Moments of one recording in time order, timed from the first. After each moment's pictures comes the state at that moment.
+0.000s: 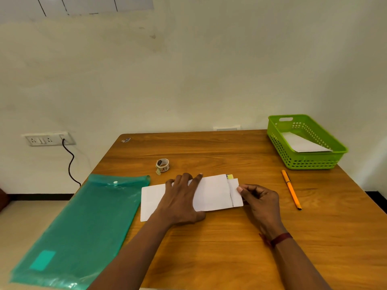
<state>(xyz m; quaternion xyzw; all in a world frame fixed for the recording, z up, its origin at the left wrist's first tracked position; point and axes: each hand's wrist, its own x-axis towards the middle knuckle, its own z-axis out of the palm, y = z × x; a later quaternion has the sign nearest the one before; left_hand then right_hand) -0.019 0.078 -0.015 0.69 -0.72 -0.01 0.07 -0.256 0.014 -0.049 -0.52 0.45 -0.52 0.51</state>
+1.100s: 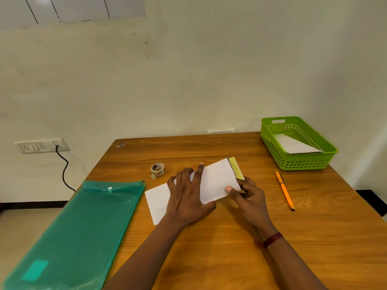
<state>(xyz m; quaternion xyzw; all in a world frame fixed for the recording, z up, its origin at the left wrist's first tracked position) -0.061 0.067 -0.004 0.73 -0.66 0.03 0.18 -0.247 0.021 -0.029 -0.61 0.39 -0.50 0.47</state>
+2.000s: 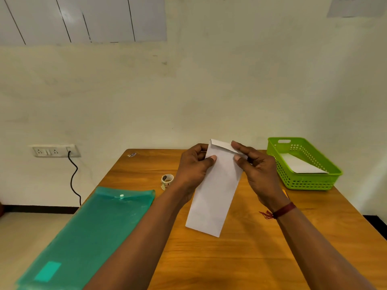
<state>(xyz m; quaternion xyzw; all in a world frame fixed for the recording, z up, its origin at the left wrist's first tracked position) -0.060 0.070 0.126 0.51 -0.47 -0.39 0.61 -0.222 0.008 0.102 -0.66 0.25 -0.56 0.44</state>
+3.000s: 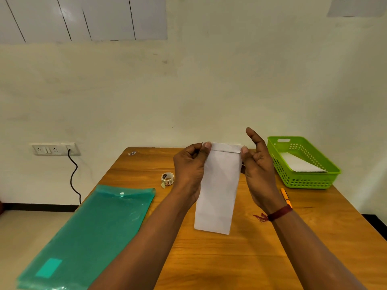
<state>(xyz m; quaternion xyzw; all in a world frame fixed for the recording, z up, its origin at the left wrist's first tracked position) -0.071 0.068 0.120 0.47 -0.34 -0.34 0.74 -0.211 0.027 0.108 -0.60 0.23 -0.59 0.49</state>
